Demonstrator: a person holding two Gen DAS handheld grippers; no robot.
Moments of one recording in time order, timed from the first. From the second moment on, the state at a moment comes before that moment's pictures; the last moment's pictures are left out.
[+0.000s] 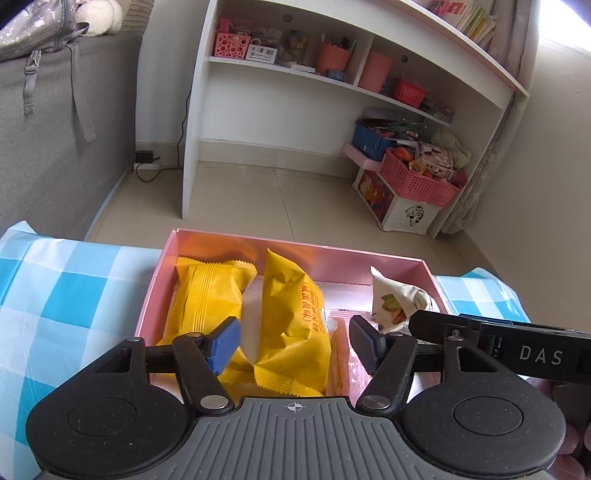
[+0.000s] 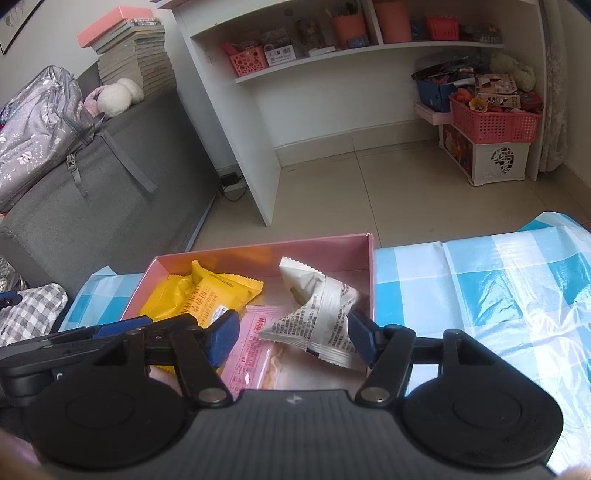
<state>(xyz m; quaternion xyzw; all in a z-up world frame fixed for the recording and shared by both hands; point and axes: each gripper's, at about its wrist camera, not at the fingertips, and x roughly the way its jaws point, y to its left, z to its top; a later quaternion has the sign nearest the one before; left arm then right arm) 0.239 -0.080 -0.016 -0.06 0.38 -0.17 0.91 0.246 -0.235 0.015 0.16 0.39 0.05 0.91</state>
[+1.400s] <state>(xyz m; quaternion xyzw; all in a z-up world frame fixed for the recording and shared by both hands) 0.057 0.024 -0.012 0.05 0.40 -0.15 0.90 0.102 -0.170 0.038 0.03 0.44 0.02 0.90</state>
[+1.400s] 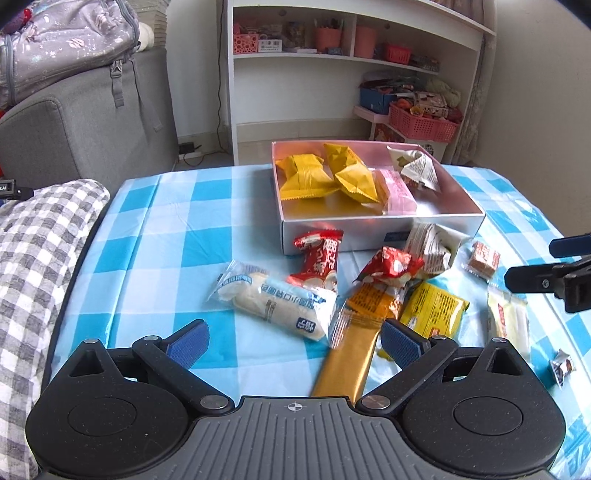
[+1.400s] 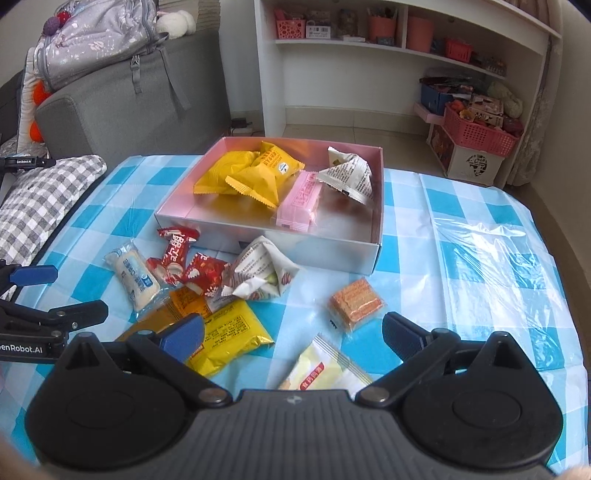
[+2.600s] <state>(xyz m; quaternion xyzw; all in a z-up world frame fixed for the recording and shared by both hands) 0.060 -0.020 -0.056 0.12 0.46 -0.21 0.85 0.115 -0.172 -0.016 0.05 0.56 -0.03 0.83</state>
